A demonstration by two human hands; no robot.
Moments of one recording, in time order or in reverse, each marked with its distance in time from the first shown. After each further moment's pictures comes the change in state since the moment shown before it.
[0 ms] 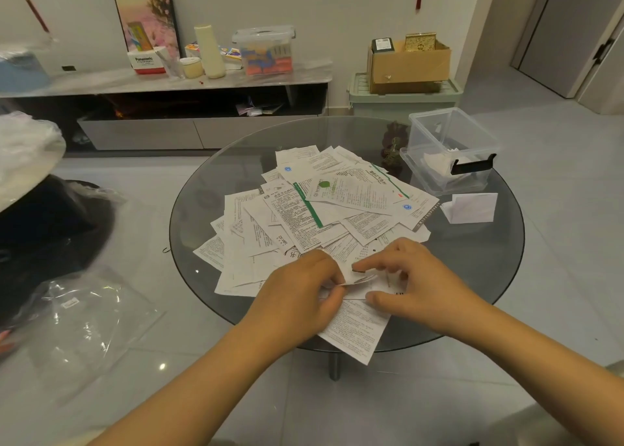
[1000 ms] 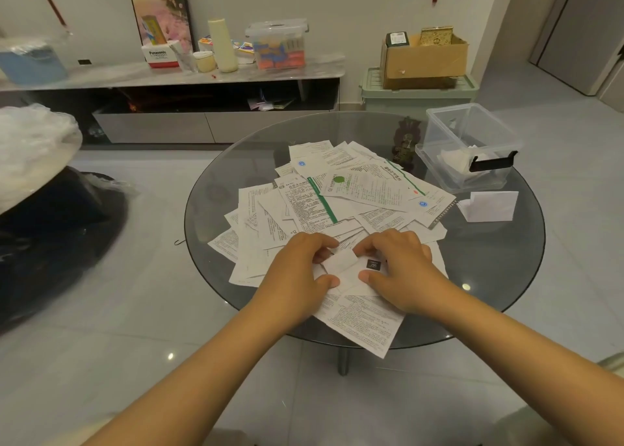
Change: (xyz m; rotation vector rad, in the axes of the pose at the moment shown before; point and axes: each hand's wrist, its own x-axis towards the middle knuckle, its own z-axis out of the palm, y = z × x) left_hand 0.007 -0.005 -0.017 -0.159 -0.070 -0.402; right_hand 0.035 -0.007 0.027 -0.220 0.057 0.060
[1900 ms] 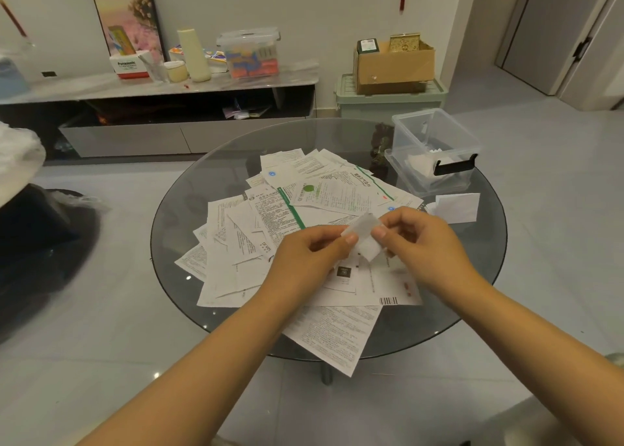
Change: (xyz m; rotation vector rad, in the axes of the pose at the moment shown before) left_hand 0.024 0.046 0.017 -0.637 -0.023 -0.186; right_hand -0.009 0.030 -0.042 0.613 0.303 0.103
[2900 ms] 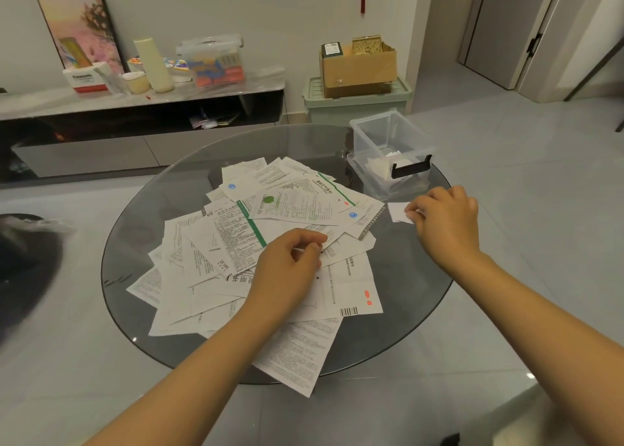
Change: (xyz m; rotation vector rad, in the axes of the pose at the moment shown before) left_hand 0.018 -0.004 0.029 0.262 0.080 0.122; right_hand 0.052 0.084 -0.071 -0.946 0.346 -0.100
